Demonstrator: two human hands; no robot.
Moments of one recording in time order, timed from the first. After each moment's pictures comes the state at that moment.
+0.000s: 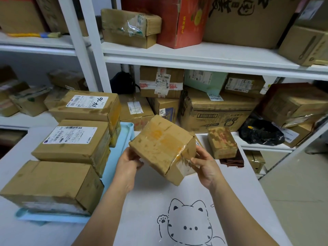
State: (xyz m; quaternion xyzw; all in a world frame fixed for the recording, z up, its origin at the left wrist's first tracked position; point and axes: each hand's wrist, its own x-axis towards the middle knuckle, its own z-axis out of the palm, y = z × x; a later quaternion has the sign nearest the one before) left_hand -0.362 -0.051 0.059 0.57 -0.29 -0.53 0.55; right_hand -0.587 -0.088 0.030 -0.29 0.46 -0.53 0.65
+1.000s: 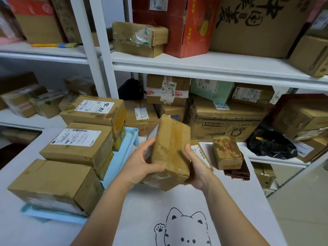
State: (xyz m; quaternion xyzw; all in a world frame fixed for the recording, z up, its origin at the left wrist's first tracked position) left_hand -0.380 -0.045 0.102 0.55 -0.53 -0.49 0.42; right_hand -0.567 -0.093 0.075 -0.31 0.51 -0.32 0.74
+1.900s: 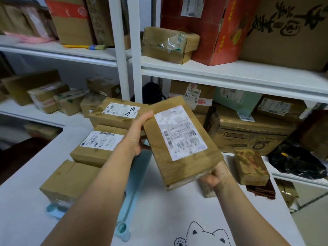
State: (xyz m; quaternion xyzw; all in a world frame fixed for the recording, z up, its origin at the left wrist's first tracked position) left_hand -0.292 -0.110 0.152 0.56 -0.26 -0.57 0.54; right_hand -0.505 -0.107 0.116 -0.23 0.29 -0.38 0.84
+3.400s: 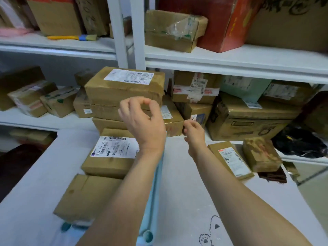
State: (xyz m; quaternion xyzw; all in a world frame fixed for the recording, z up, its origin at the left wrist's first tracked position) left_hand -0.269 -0.129 0.160 0.58 -0.39 0.05 0.71; right_hand -0.376 -0.189 0.090 -0.35 0.59 -0.49 0.53
